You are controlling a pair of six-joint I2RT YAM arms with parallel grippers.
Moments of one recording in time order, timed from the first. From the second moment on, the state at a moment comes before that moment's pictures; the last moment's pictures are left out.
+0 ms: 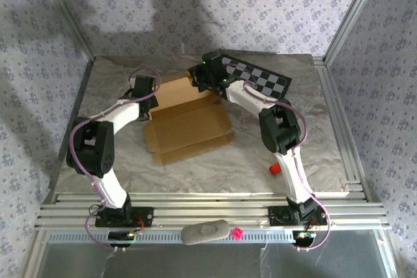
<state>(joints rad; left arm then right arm) -0.22 1.75 1.12 -0.26 -0.33 -0.48 0.58 2.25 1.88 -0.12 -0.21 1.67</state>
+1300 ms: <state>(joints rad) -0.25 1.46 1.29 -0.71 -0.09 -0.35 0.40 1.71 1.88 -0.74 -0.33 1.09</state>
